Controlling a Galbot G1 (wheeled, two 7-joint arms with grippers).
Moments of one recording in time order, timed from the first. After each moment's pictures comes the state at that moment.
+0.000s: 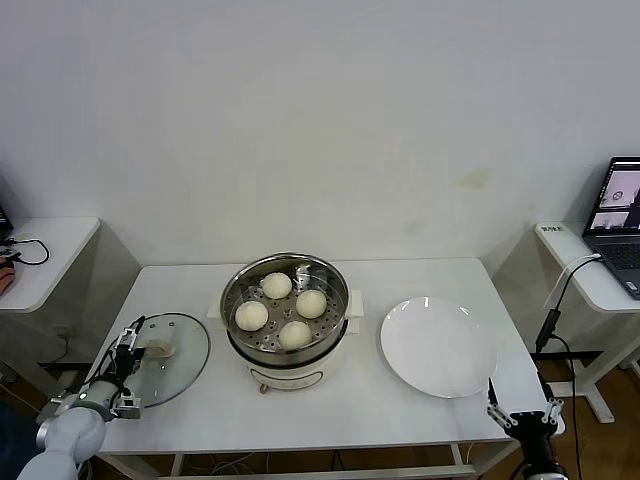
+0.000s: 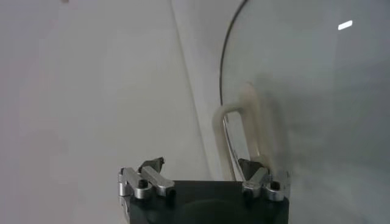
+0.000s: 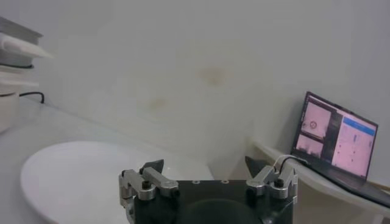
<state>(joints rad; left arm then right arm) 1.09 -0.94 -0.49 -1.23 1.19 -0.12 -0.13 -1.64 1.45 0.87 1.80 -0.11 0.35 -0.09</state>
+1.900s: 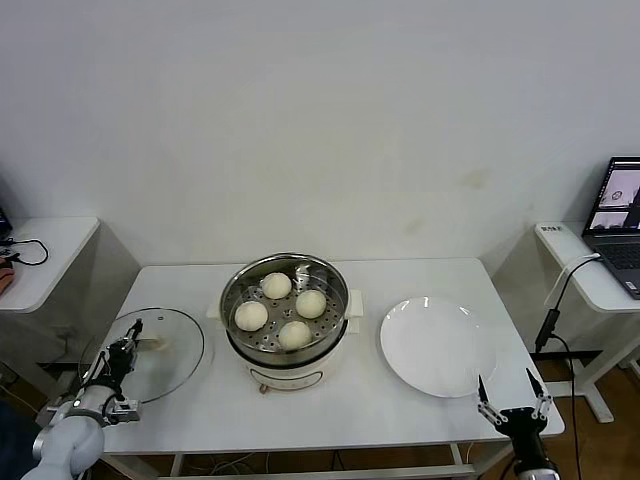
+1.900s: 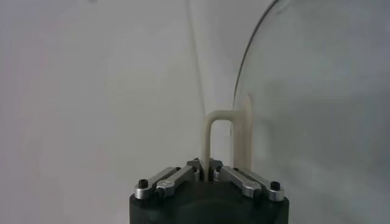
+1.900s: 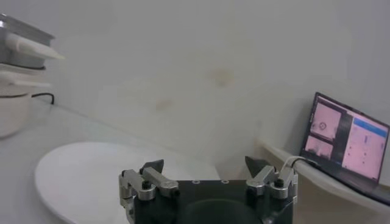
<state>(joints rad) 1.20 -0.98 -0.60 -1.38 1.12 -0.09 -0.18 -1.62 1.44 0.84 1.80 -0.11 0.35 -0.09</state>
